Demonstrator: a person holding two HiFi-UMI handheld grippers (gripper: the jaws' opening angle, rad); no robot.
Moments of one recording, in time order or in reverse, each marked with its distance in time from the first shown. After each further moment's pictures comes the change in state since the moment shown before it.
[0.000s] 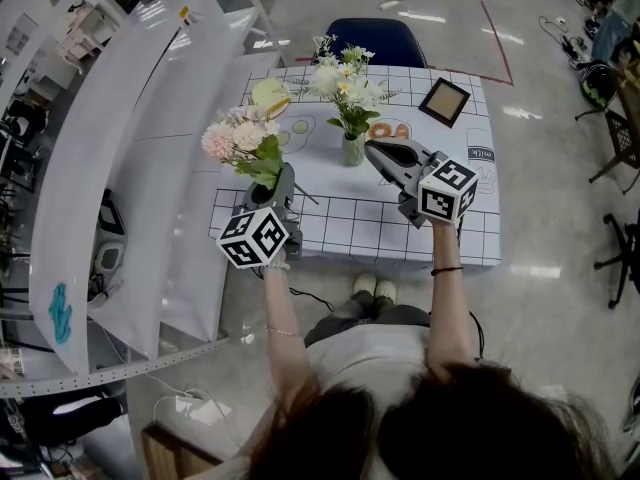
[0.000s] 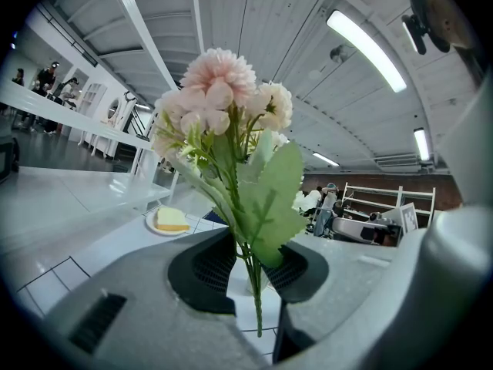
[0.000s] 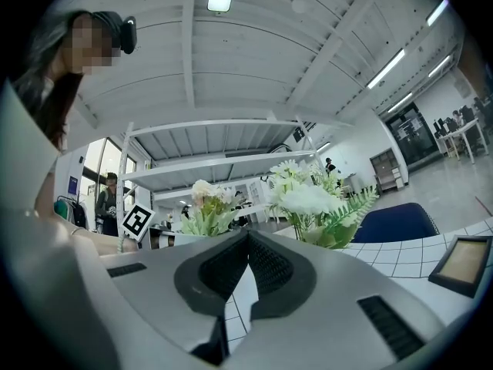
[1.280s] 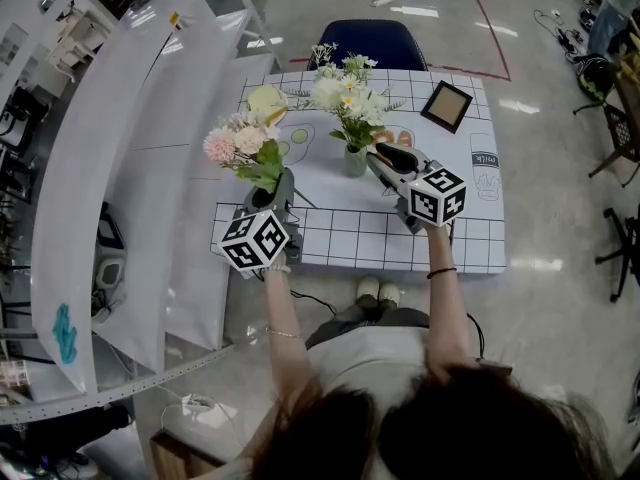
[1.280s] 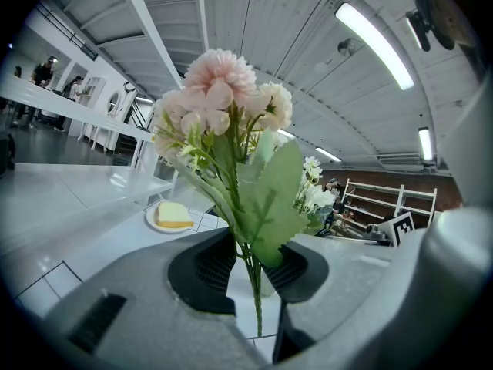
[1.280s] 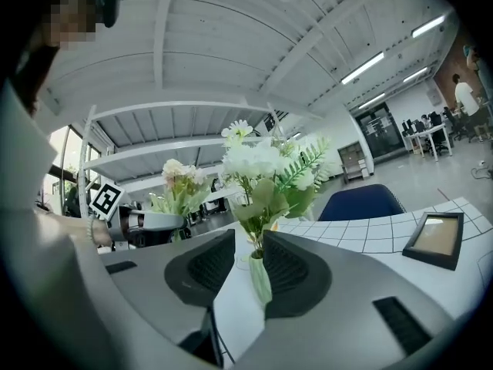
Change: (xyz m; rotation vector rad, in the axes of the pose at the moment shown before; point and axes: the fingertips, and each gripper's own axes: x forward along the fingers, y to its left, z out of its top) left arm 0.031 0.026 -0.005 -0.015 0.056 0.003; right arm 0.016 -0.062 -0.049 0.058 0.100 -0.230
